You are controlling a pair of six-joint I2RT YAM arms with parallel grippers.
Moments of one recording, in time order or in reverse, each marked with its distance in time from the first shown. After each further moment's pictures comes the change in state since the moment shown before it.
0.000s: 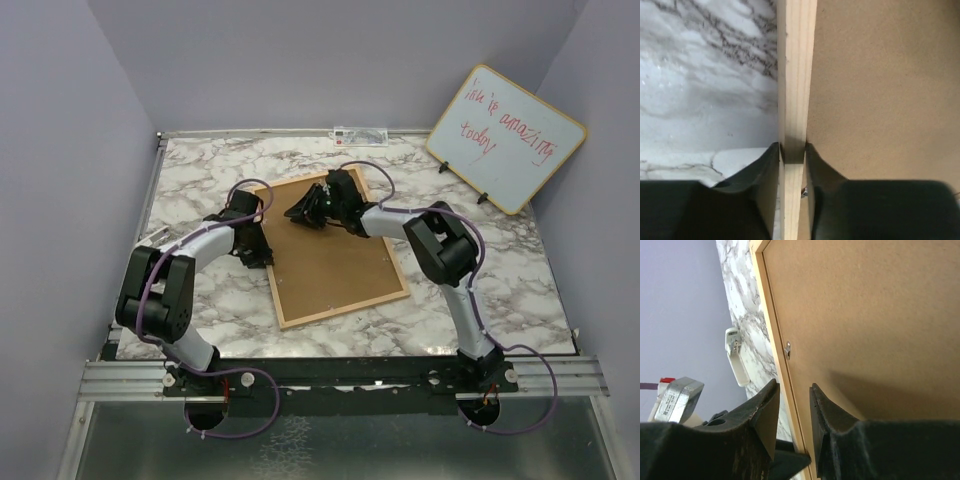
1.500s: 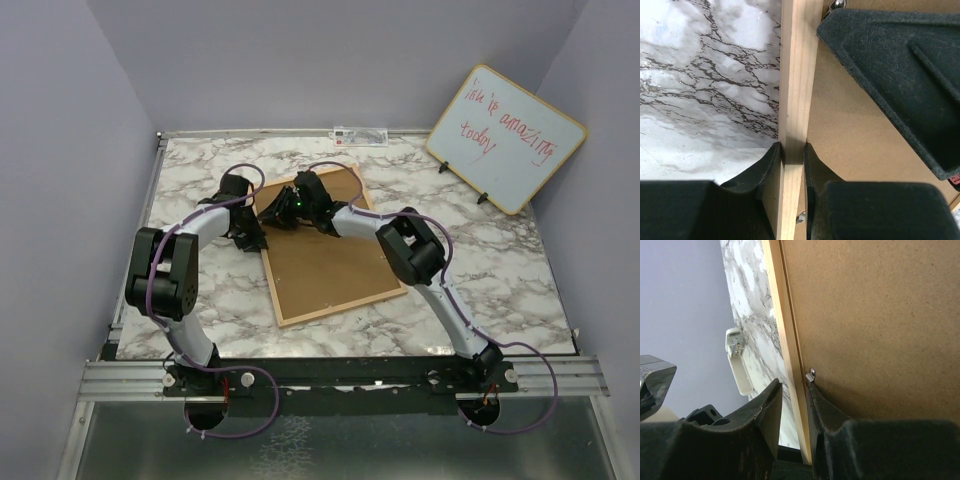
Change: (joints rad) left arm 0.091 0.135 0.142 -0.012 0.023 0.039; right arm 0.101 0.255 0.370 -0.096 0.025 0.025
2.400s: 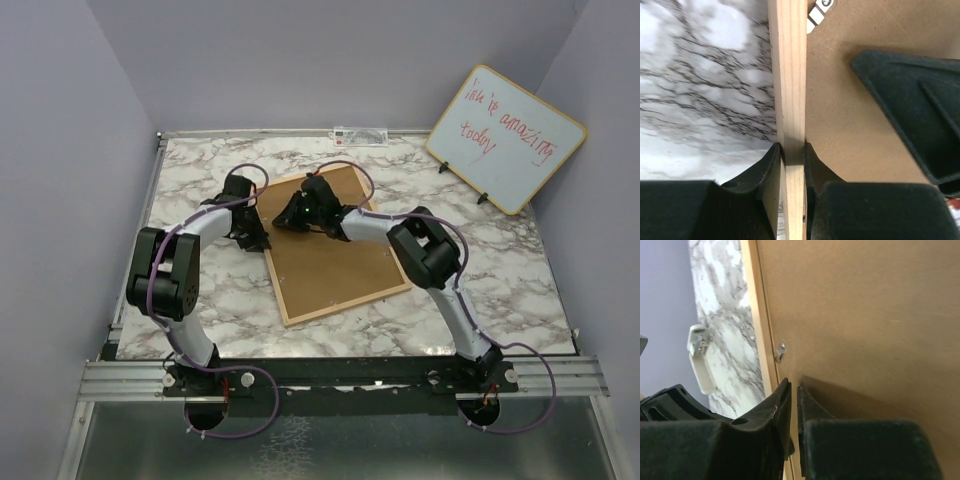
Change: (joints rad) left arm -0.003 0.011 0.008 0.012 0.033 0.029; right arm 0.001 -0.116 -0.164 0.014 0.124 -0.141
